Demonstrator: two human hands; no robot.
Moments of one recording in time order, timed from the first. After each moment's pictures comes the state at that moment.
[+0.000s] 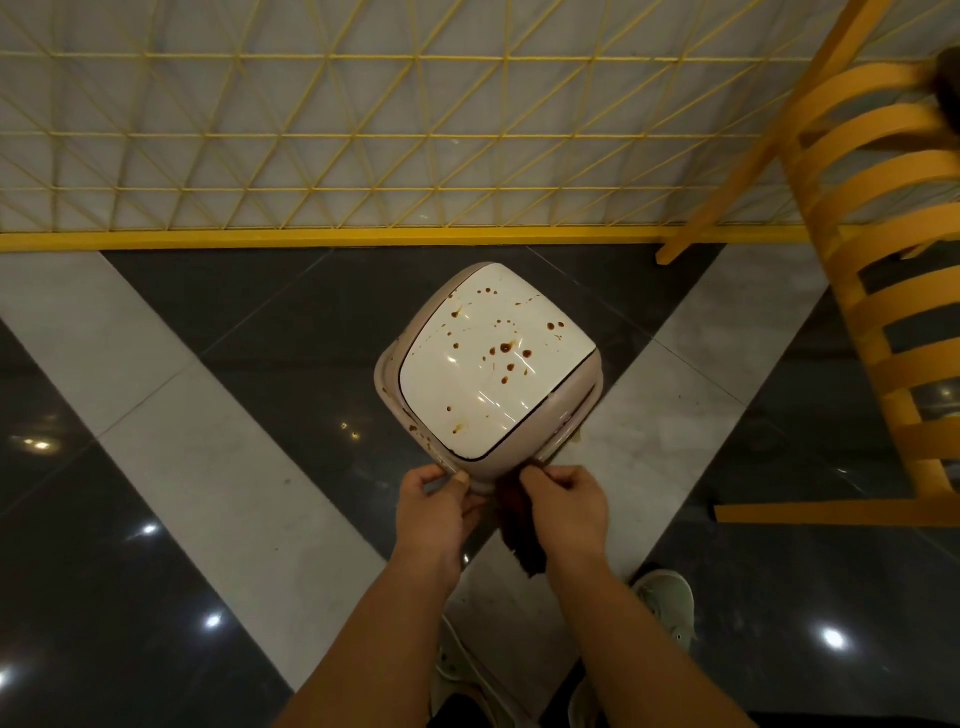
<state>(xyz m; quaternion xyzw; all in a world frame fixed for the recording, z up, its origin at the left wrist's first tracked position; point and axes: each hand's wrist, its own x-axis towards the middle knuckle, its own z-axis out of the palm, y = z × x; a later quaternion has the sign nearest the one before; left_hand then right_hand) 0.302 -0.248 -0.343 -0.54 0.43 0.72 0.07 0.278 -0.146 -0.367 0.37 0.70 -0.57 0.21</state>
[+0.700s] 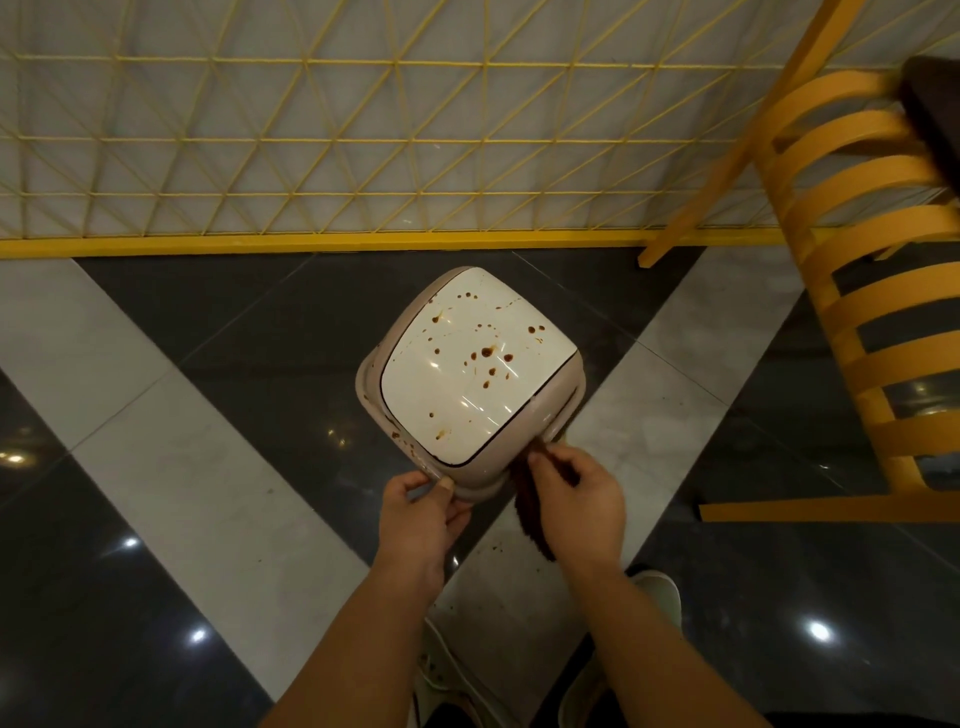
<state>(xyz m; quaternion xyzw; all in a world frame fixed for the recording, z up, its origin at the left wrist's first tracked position) 0.301 -0.250 -0.342 -0.54 0.43 0.72 0.09 0.271 -0.123 -0.354 0.22 0.83 -0.50 0.14</state>
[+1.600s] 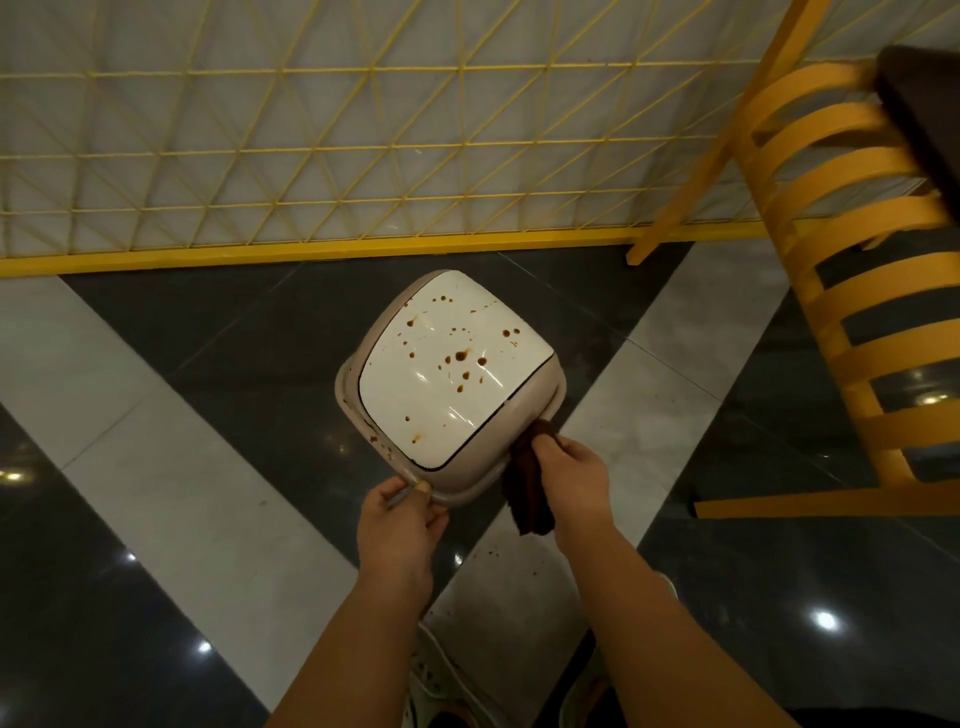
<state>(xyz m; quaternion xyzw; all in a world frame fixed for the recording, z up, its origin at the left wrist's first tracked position) 0.299 -0.252 -0.342 -0.56 0.41 0.71 0.04 0.231 -0.122 -0.361 0.38 0.68 -0.58 0.26</state>
